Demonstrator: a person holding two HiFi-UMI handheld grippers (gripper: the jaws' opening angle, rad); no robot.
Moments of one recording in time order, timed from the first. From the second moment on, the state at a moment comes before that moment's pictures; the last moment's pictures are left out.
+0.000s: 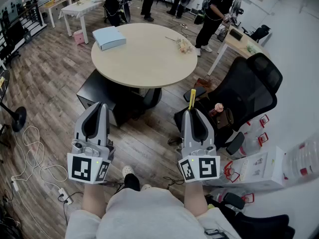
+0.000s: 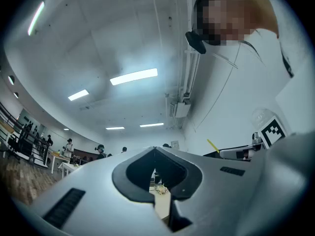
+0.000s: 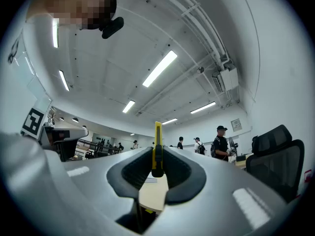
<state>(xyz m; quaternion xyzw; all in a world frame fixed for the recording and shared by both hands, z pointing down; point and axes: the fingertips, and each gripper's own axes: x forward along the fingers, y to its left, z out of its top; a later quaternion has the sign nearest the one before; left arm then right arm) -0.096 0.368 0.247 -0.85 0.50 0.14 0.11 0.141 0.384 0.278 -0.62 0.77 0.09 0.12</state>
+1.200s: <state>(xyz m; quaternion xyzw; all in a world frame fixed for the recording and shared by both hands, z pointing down) -0.153 0.224 0.247 -0.86 0.48 0.14 0.12 0.090 0.248 0.281 -0.64 0.75 0.08 0.14</state>
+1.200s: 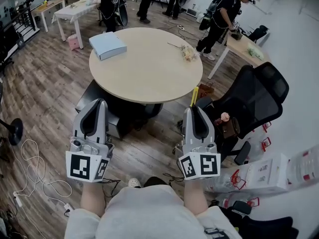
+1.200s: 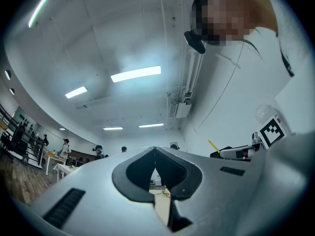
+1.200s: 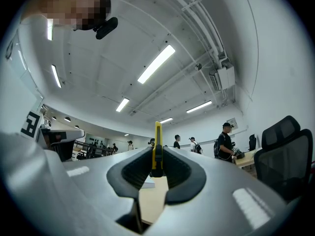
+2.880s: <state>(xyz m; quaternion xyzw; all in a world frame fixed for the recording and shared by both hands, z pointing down) -0.046 -0.066 0.239 -0.83 0.52 0.14 0.15 0.198 -0.079 0.279 -0.60 0.78 0.07 0.17</state>
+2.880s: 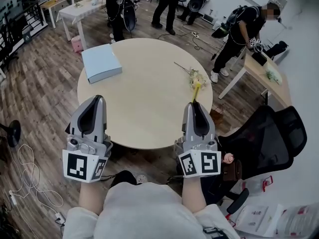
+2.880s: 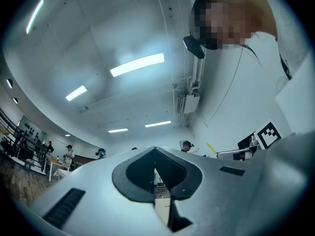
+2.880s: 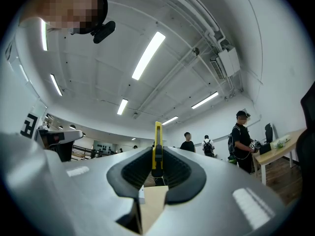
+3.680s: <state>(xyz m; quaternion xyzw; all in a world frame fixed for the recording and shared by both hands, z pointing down) -0.061 -0.220 0.232 -0.85 0.49 0.14 0.14 0.171 -0.222 0.278 -0.61 0.78 0.06 0.16</state>
